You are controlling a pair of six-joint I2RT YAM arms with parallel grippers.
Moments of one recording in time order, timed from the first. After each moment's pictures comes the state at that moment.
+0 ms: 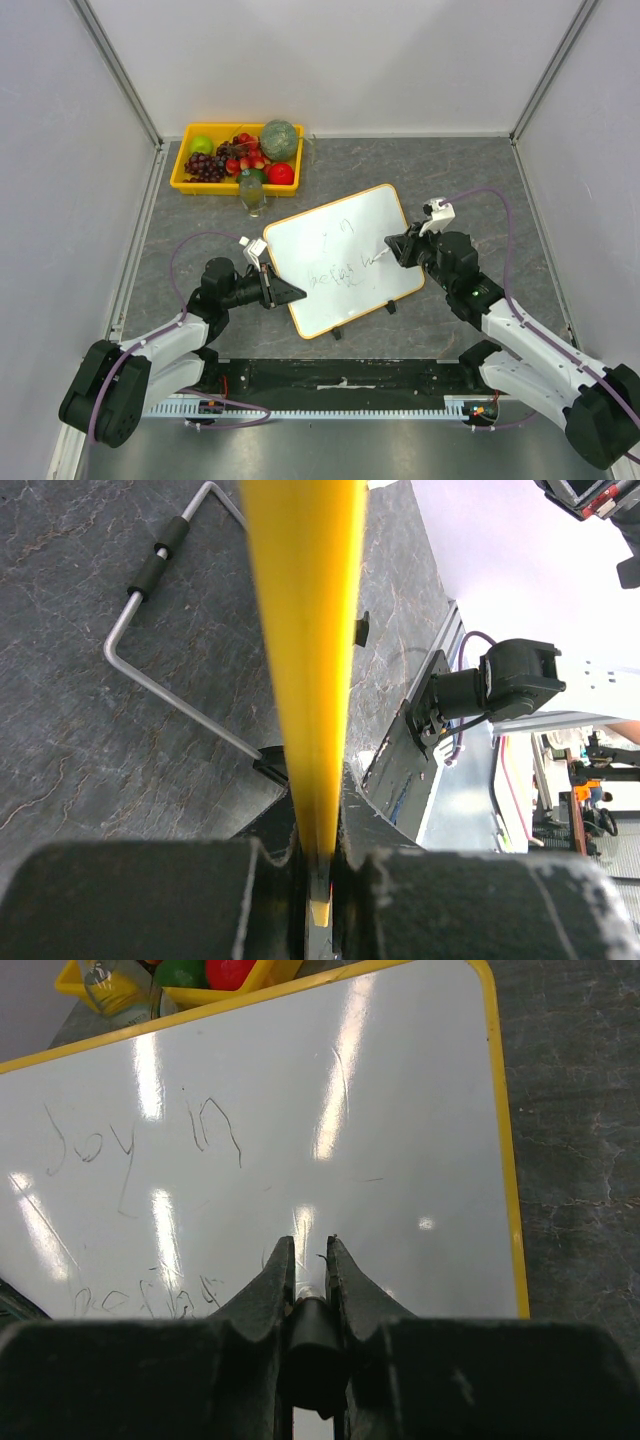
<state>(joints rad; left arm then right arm) -0.38 1.03 0.15 0.53 0.74 -0.74 0.53 0.89 0.49 0.15 0.03 0.38</state>
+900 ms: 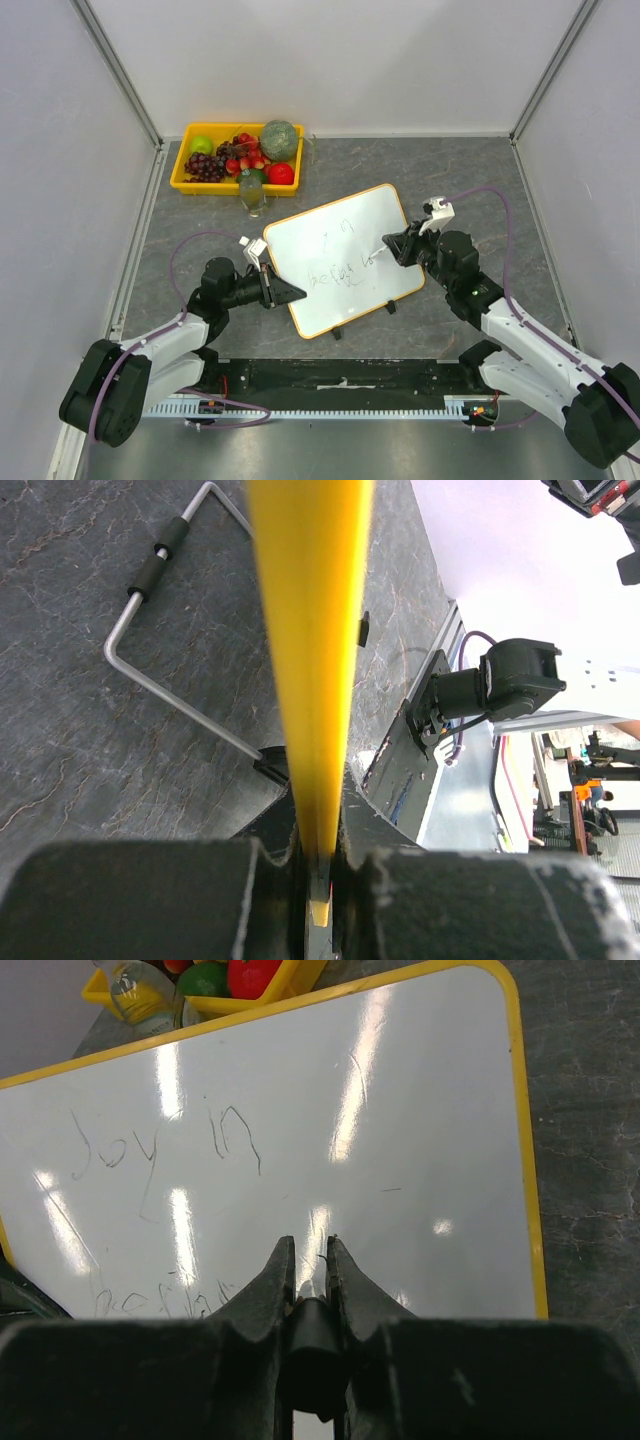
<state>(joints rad) -0.38 1.03 0.15 0.54 0.74 -0.73 0.53 0.89 0.49 0.17 0.00 0.40</state>
